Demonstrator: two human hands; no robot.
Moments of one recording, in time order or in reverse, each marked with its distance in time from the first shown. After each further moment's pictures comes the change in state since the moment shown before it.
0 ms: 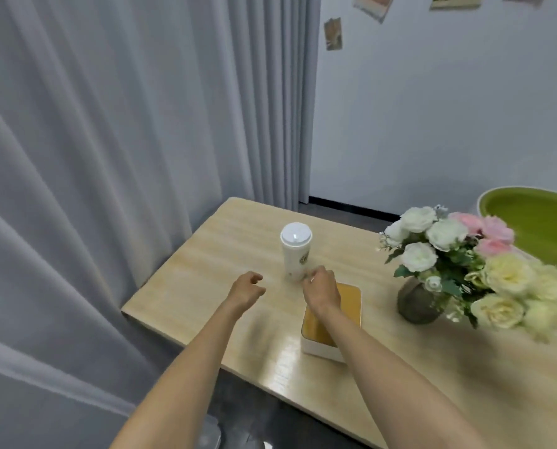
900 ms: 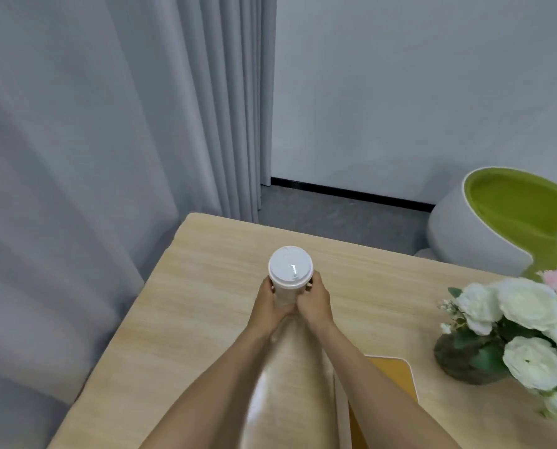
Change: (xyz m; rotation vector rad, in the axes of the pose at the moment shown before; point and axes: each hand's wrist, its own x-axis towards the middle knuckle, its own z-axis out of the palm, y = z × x) left_hand 0.204 0.042 0.018 -0.282 -0.263 0.171; right_hand 0.193 -0.062 0.078 0.450 0.100 0.180
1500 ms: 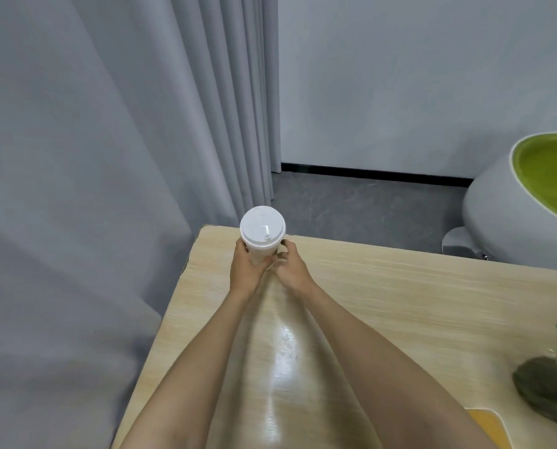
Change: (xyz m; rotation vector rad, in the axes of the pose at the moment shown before) left_hand 0.174 -0.015 -0.111 0.167 0.233 0.044; right_hand 0.121 -0.064 0.118 -0.014 -0.258 0.030
